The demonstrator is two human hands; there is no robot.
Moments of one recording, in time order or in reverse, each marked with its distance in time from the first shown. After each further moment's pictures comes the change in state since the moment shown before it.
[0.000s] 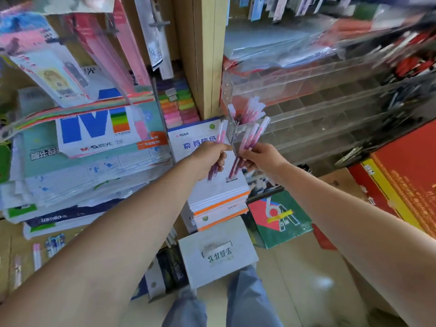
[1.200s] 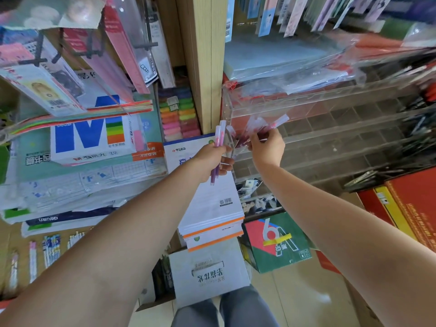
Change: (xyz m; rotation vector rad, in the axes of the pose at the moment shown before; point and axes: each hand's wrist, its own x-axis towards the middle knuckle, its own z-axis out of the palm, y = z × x) left_hand 0.051 0.050 0.017 -0.023 0.097 -0.100; right_hand 0.096 -0.036 -0.017 -0.160 0.592 -0.168
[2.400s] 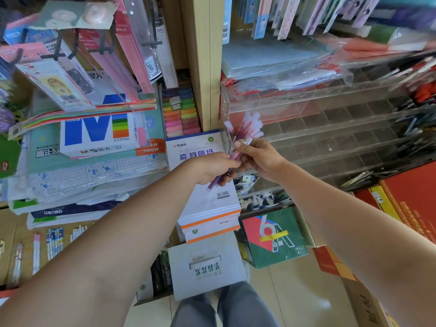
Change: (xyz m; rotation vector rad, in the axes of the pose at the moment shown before) left_hand -0.036 -0.013 0.012 0.318 -0.311 -0.046; right_hand -0.028 0.000 -0.044 0.561 -0.847 0.264
